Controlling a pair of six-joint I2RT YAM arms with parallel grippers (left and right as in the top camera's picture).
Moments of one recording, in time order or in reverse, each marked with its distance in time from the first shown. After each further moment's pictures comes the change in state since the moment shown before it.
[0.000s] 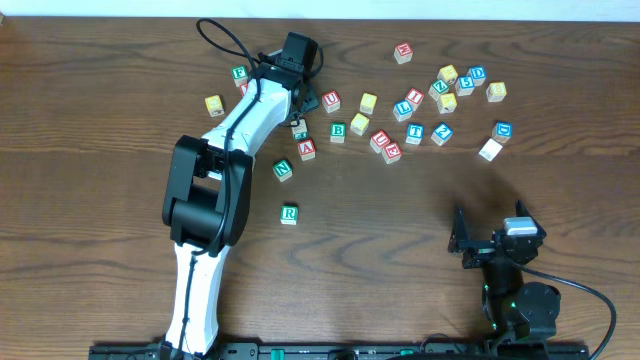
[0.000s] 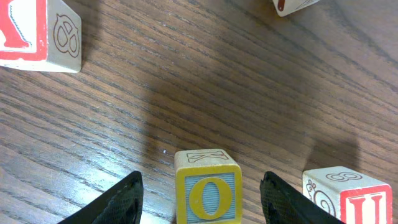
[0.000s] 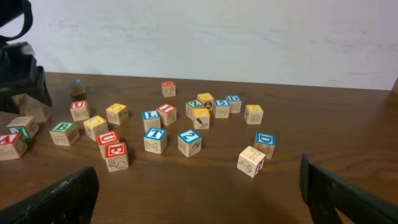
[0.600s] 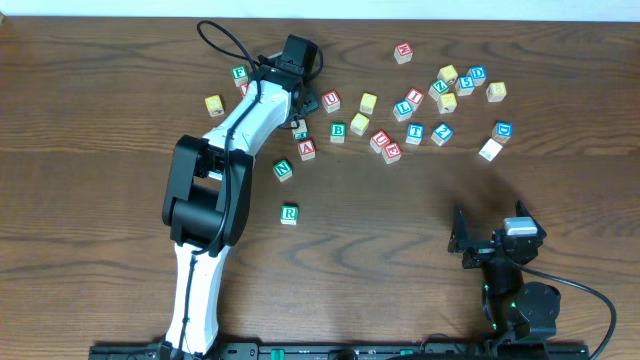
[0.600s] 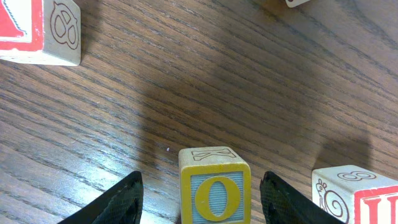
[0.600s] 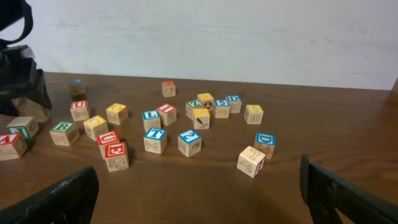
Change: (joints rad) left arm 0.000 0.000 -0.018 0.011 0.000 0.000; right arm 0.000 0.000 0.000 0.000 0.000 0.000
